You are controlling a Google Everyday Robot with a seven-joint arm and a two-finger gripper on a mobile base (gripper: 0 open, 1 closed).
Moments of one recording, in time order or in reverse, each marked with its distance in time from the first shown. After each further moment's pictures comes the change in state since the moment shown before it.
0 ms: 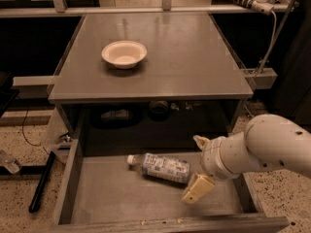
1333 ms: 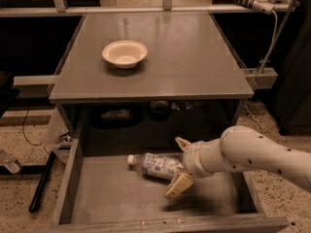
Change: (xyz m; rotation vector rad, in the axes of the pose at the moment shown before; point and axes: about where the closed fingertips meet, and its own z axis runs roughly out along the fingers) arm -0.006 -0.021 0.086 -0.002 -0.124 -0.046
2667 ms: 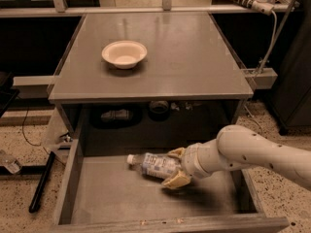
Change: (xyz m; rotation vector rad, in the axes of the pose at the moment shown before) arm 0.014 0.005 0.020 -0.085 0.007 -0.012
